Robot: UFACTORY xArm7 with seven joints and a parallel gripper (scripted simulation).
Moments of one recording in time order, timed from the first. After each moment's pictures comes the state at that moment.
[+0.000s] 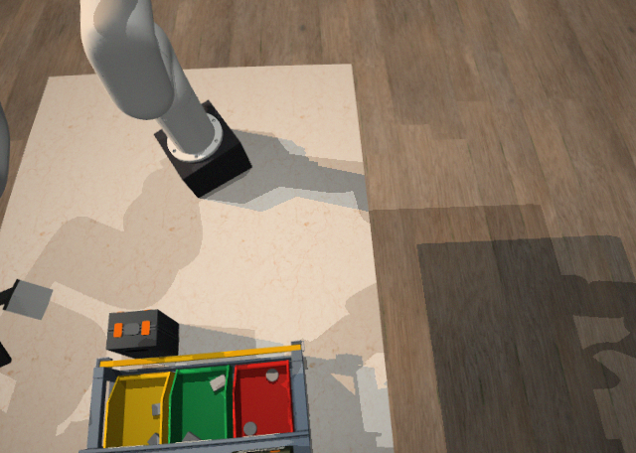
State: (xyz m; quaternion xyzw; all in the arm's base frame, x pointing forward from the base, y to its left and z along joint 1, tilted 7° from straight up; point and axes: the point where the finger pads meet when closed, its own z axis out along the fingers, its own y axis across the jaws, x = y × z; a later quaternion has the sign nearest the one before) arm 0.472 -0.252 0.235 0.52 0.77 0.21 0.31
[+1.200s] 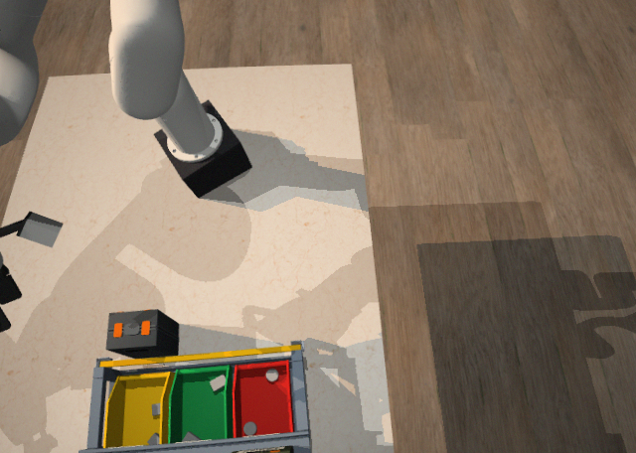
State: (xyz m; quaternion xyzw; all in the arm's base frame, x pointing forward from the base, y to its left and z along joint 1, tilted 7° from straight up) arm 0.376 -0.242 0.232 0.52 0.77 0.21 0.31
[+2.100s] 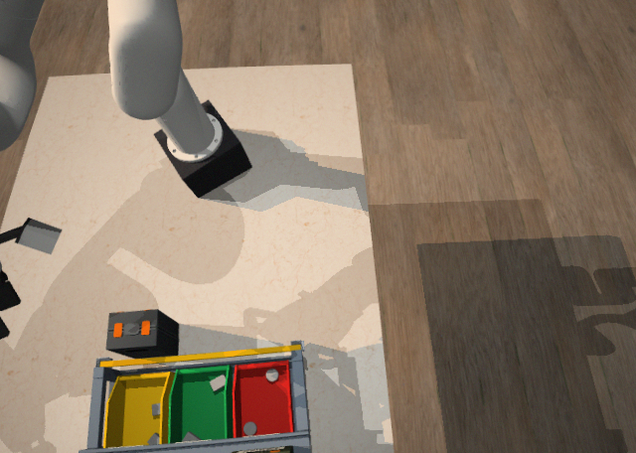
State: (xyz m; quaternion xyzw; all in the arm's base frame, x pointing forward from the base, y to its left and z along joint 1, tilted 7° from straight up) arm 0.386 -0.242 0.233 0.52 0.77 0.21 0.31
